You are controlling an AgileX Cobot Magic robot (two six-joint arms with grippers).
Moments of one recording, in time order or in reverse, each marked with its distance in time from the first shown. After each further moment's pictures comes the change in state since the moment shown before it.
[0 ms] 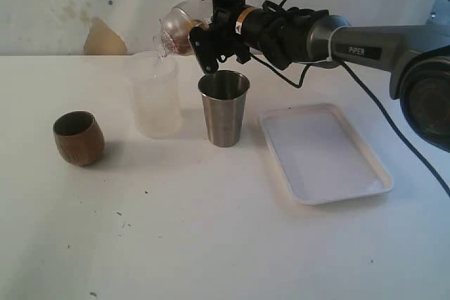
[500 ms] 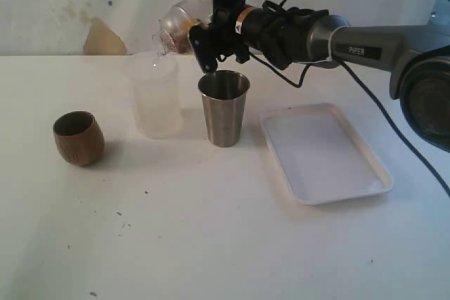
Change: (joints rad) left arm 0.000 0.000 0.000 0.000 0.000 0.000; right arm 0.000 0.000 0.000 0.000 -0.009 0.014
